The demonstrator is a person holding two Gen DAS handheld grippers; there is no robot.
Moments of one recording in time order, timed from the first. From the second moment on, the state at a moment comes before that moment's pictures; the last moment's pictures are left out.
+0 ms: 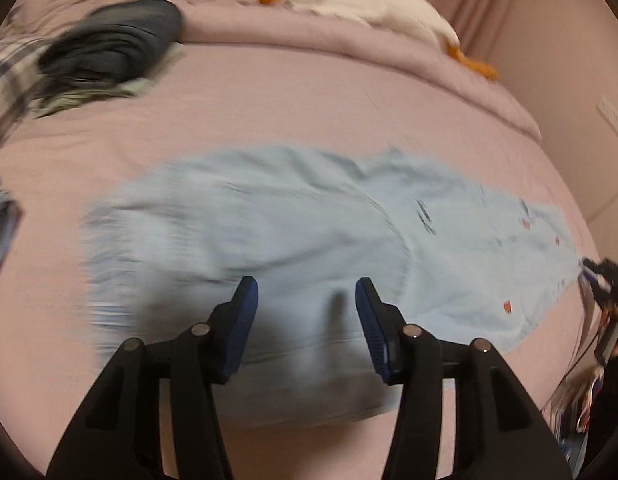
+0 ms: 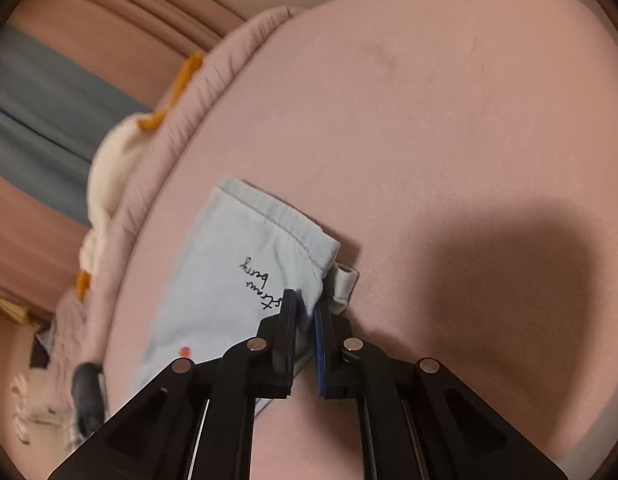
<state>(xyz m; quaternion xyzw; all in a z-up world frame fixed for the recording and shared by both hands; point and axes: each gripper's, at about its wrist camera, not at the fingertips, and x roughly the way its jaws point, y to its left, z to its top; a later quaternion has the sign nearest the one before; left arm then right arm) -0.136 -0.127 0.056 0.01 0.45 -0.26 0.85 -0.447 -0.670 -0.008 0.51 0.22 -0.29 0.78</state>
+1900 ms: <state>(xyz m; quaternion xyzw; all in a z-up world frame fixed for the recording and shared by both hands) -0.127 -0.015 0.051 -0.32 0.50 -0.26 0.76 -0.126 -0.363 0.061 0.04 0.44 0.07 0.89</state>
